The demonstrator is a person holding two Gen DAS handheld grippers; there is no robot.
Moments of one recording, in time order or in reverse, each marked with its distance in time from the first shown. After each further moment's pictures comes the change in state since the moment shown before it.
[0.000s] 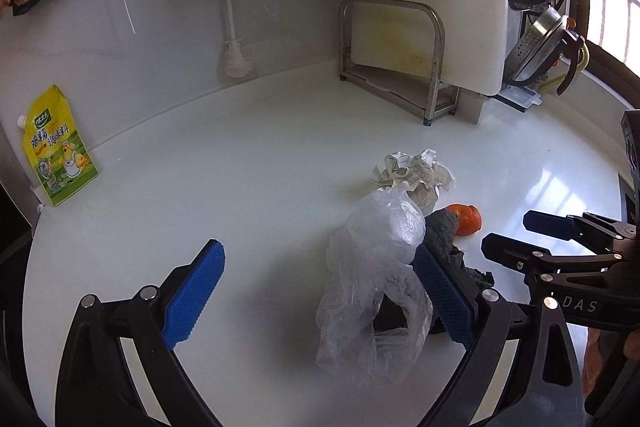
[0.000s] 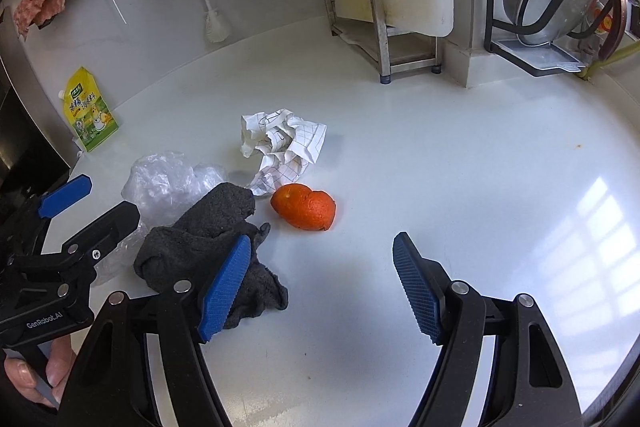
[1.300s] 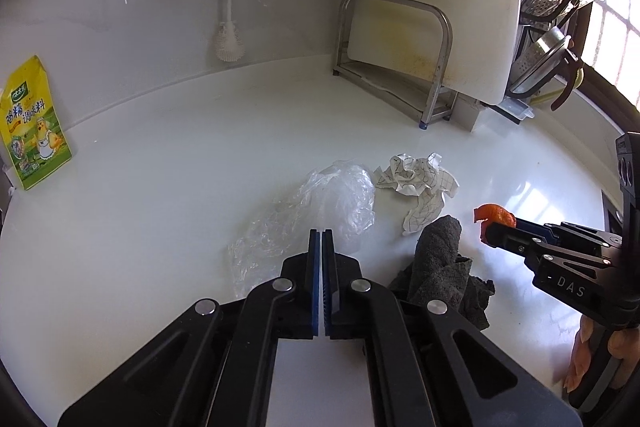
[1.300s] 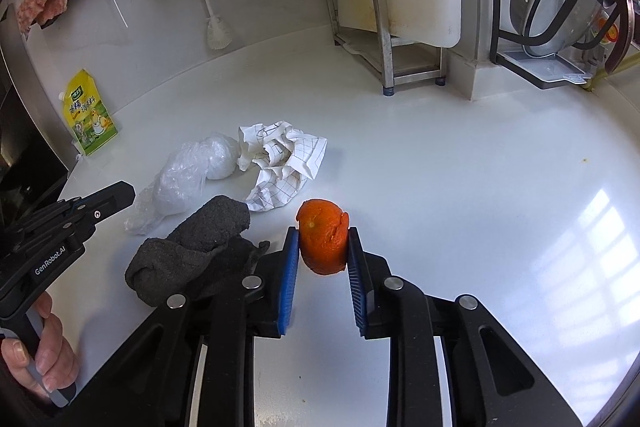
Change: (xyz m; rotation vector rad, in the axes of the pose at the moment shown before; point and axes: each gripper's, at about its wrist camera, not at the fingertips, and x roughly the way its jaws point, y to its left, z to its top) left arm 0.018 0.018 0.002 -0.059 0.017 -0.101; right arm 0.005 -0.002 0.004 -0.008 -0.042 0.011
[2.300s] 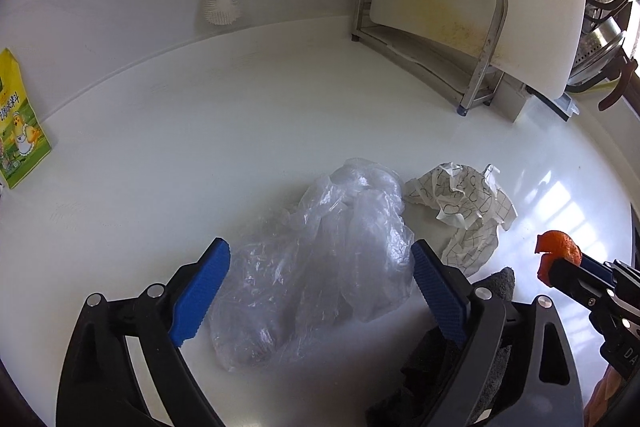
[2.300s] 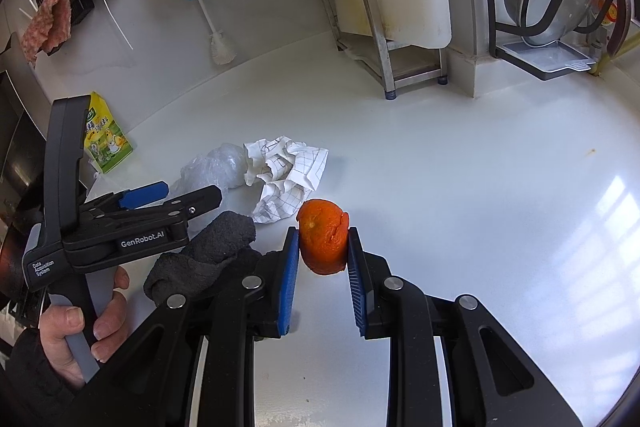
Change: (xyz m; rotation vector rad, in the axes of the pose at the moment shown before) left arm 0.071 0.003 0.027 -0.039 0.152 0.050; right arm -0.007 -0.014 0.004 0.054 -0.013 0.078
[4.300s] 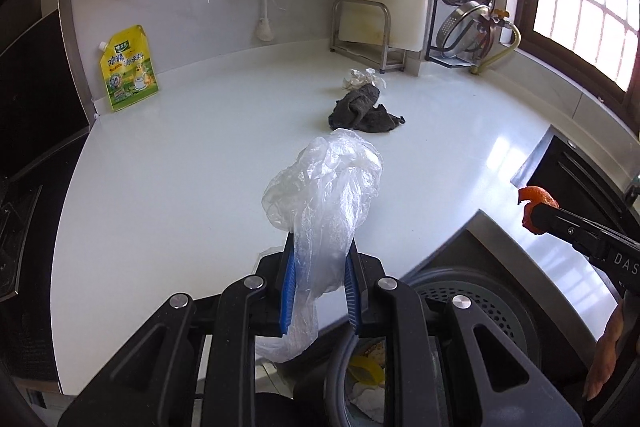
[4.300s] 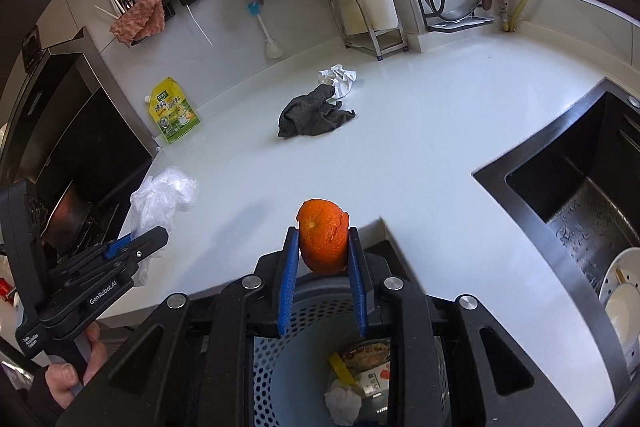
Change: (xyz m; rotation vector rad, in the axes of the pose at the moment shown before) left arm -0.252 -0.007 -0.249 0.039 -0.160 0.001; right arm -0.206 0.077 -0.217 0.098 -0.112 0.016
